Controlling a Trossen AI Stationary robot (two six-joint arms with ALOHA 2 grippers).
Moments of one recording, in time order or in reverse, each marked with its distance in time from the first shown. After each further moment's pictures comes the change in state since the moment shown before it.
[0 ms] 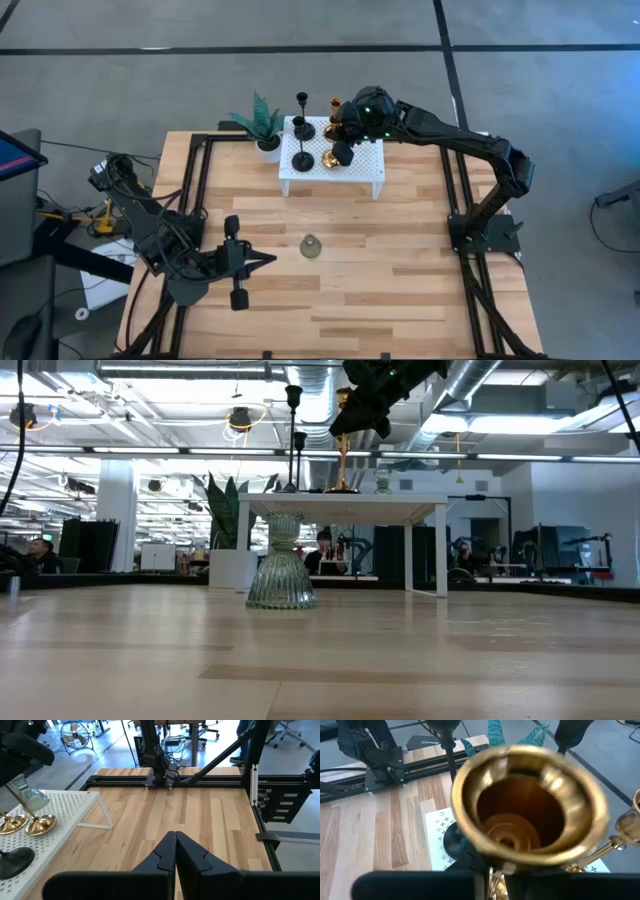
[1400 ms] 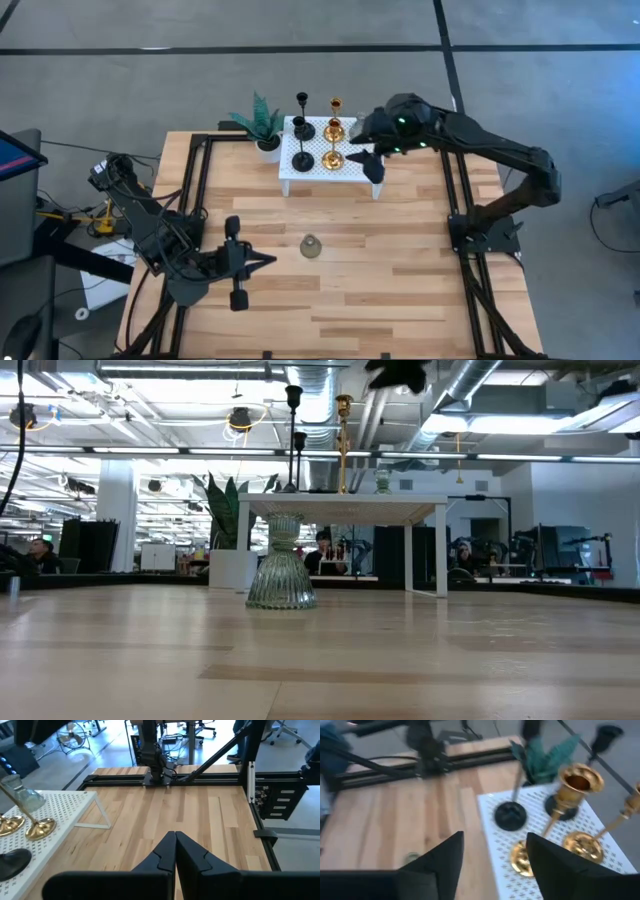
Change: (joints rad) left arm 0.000 0.000 0.000 -0.003 0.017 0.010; right arm 0.128 -0.232 0.000 -0.252 -0.003 0.000
